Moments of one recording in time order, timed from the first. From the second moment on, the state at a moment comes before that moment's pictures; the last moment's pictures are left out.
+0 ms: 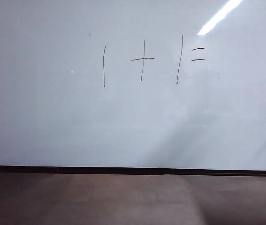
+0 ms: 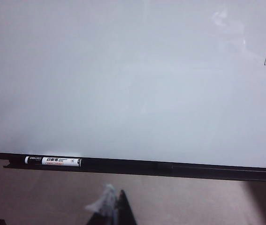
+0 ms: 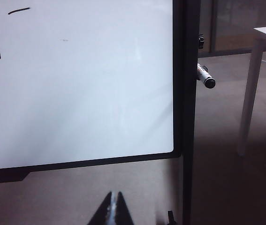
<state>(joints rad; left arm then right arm) 0.05 0.00 0.01 0.01 0.06 -0.03 0.01 0.00 0.01 -0.02 0.02 0.12</state>
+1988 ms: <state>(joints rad) -0.91 0.17 0.23 -0.03 0.14 -0.03 0.01 0.00 0.01 -0.01 0.02 0.12</state>
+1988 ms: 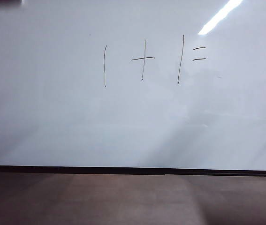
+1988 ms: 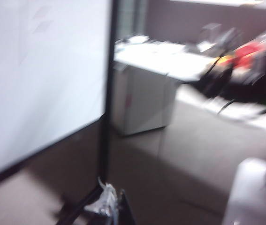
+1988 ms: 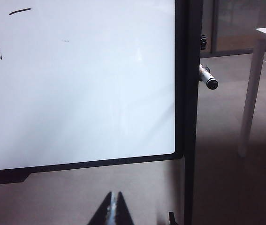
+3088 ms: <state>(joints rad) -0.98 1.82 1.41 0.13 0.22 -0.03 0.00 0.00 0.01 0.06 0.19 0.13</state>
